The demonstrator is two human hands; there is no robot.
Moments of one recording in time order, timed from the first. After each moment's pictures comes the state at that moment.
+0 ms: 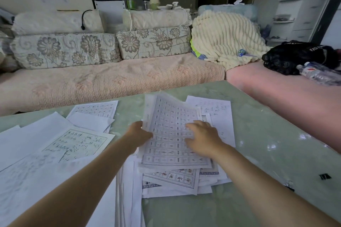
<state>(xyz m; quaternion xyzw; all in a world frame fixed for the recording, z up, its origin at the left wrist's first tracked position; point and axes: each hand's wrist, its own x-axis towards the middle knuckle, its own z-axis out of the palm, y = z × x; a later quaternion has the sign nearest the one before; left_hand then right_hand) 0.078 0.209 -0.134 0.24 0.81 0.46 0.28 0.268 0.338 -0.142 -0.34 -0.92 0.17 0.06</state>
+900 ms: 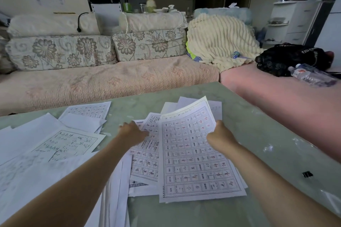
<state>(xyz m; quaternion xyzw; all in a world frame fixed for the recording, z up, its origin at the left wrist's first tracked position) 0.086 0.226 -0.130 0.32 0.93 0.10 0.10 0.327 0.373 -0.137 -0.50 -0.77 0.37 0.15</state>
